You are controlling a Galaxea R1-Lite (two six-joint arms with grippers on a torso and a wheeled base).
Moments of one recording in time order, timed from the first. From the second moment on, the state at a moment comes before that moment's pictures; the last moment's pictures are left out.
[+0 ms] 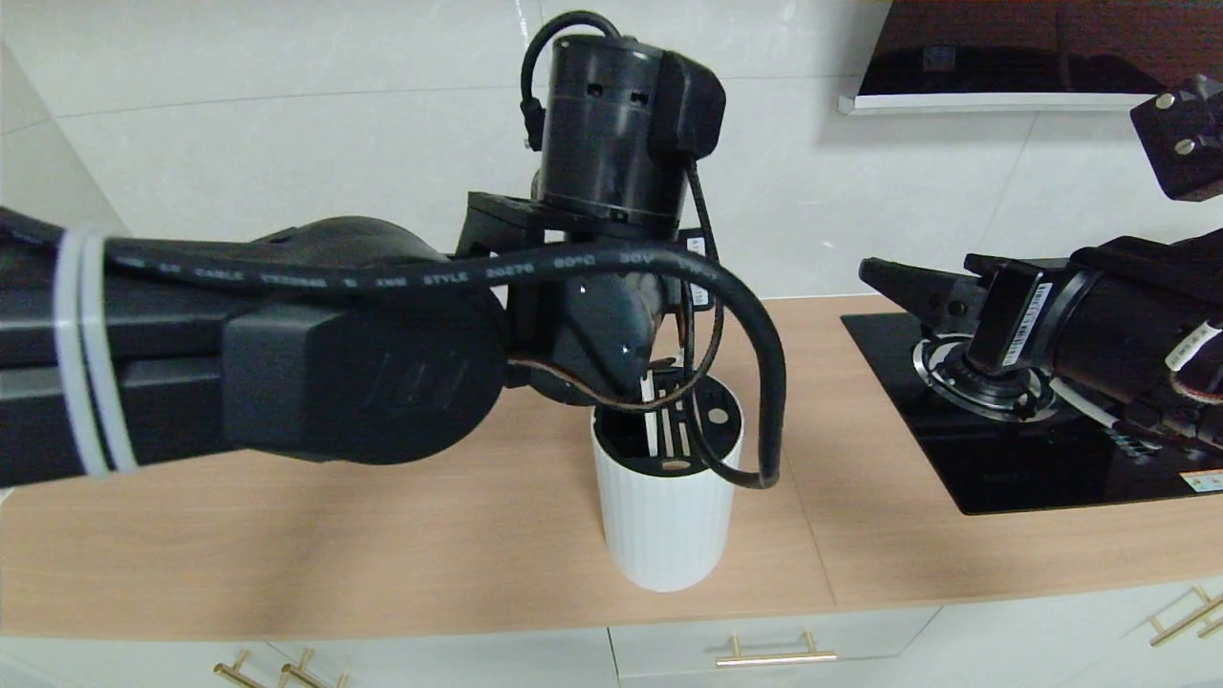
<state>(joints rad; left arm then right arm) -0.88 1.92 -1.60 -0.06 0.75 -0.32 0.66 1.35 -0.85 -0.54 -0.26 0.10</state>
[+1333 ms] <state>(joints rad) -0.88 2.02 -1.48 -0.06 0.75 -0.46 0.66 1.37 -0.85 -0.54 -0.26 0.10</state>
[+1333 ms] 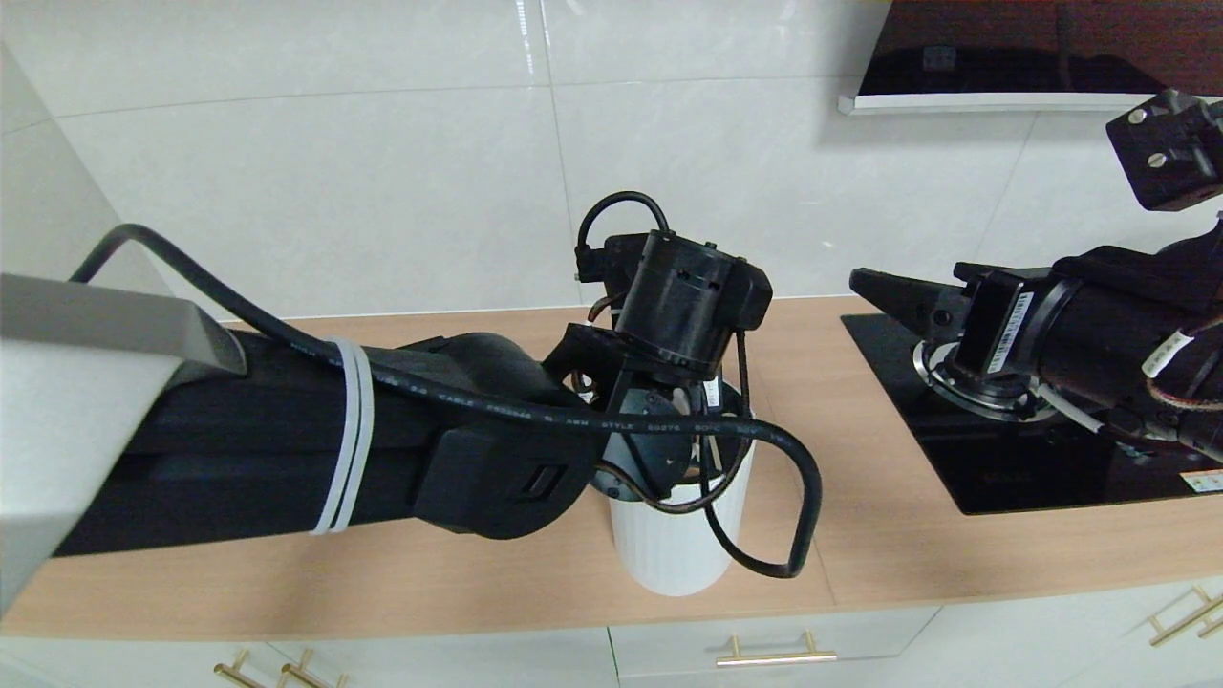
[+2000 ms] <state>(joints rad) -0.89 1.92 -1.45 -0.06 0.74 -0.48 0.66 1.37 -0.84 -0.55 -0.25 0.10</state>
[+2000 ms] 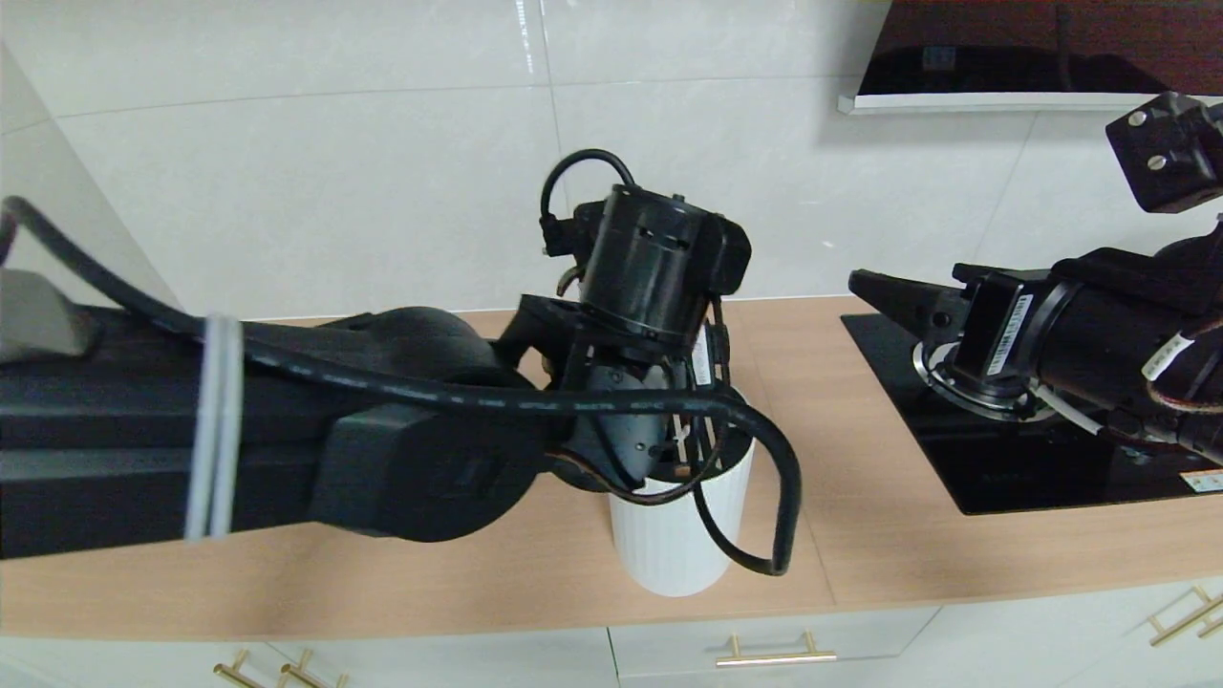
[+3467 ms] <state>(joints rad) -0.30 0.33 -0.52 0.12 0.40 -0.27 0.21 0.25 -0.38 0.01 -0.23 0.01</state>
